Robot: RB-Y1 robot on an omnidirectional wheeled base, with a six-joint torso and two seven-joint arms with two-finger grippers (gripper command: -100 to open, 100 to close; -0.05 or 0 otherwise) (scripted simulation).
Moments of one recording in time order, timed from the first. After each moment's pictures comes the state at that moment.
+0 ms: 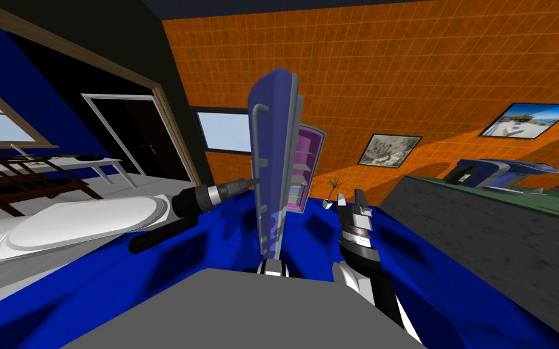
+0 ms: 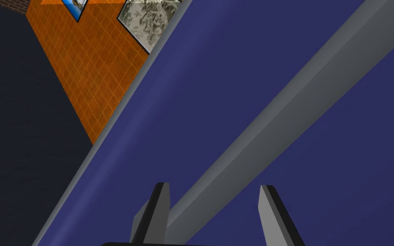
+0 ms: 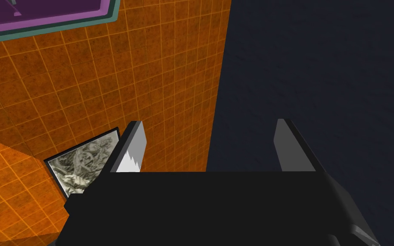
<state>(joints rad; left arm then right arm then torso) 0.12 1.62 -0.13 -2.58 -0.84 0.28 1.33 0.52 -0.01 0.00 -2.34 -0.08 -0.48 0.08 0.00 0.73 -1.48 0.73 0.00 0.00</state>
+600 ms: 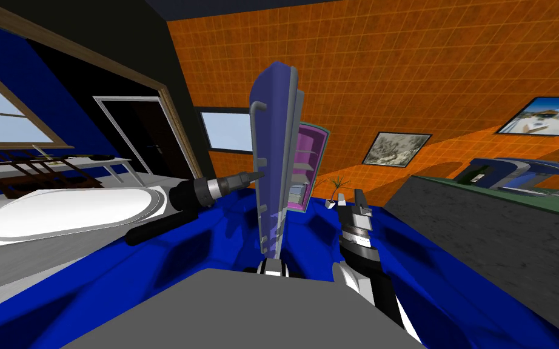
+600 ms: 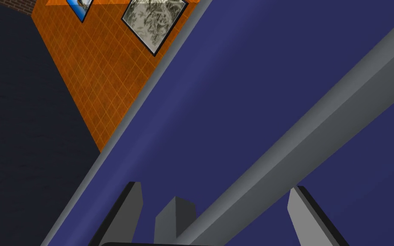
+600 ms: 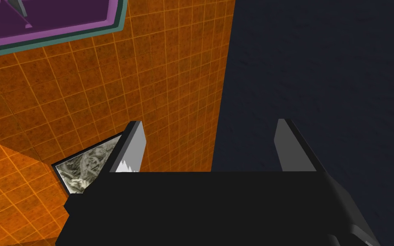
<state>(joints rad) 0.03 1.72 -0.11 -2.60 -0.81 0.30 1.44 0.52 -0.01 0.00 -2.34 -0.08 -0.48 0.08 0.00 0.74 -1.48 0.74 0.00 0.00</state>
